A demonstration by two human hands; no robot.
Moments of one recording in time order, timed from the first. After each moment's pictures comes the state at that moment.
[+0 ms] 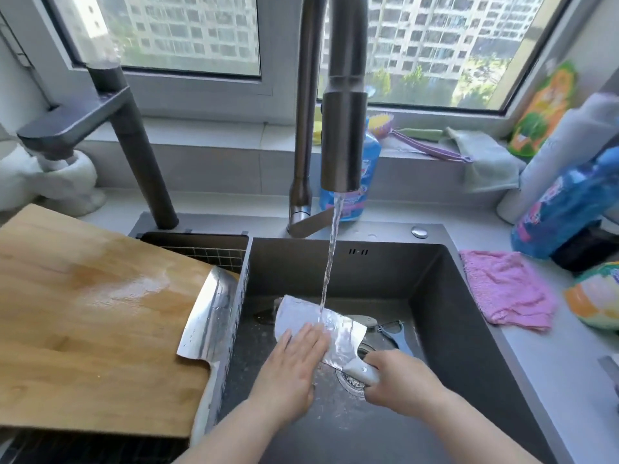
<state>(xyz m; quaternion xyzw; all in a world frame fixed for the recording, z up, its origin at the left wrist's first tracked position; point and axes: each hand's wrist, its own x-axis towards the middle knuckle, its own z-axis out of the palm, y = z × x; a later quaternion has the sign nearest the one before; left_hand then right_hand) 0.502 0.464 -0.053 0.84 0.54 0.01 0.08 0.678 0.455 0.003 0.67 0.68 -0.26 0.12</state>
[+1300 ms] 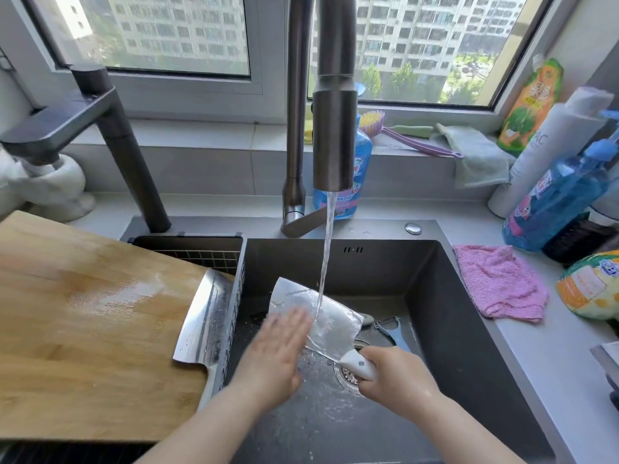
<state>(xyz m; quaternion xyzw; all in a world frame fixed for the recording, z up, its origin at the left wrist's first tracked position) 0.483 0.482 -0.050 0.88 0.47 -0.01 0.02 0.676 0.448 -0.001 0.67 0.71 -0.21 0.02</state>
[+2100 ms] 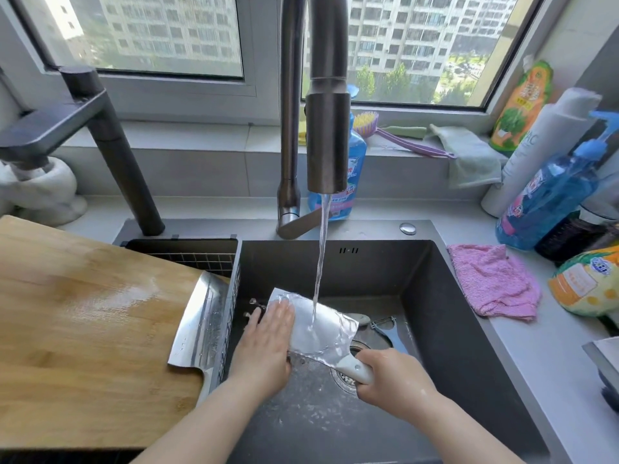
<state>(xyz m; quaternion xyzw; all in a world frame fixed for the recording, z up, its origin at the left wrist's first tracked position) 0.489 0.490 -0.030 0.83 0.56 -0.02 0.07 0.677 0.448 0.001 0.67 0.70 -0.23 0.05</state>
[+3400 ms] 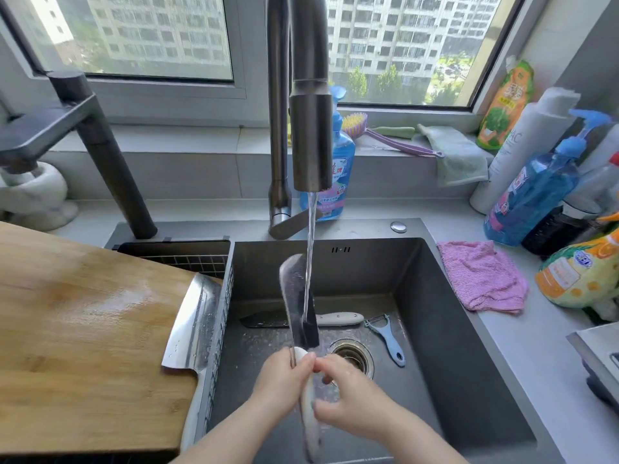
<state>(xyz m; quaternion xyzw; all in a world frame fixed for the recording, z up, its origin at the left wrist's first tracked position) 0.517 0.460 -0.021 0.59 0.63 0.20 0.46 0.644 0.430 -0.016 0.59 0.67 -0.43 -0.14</state>
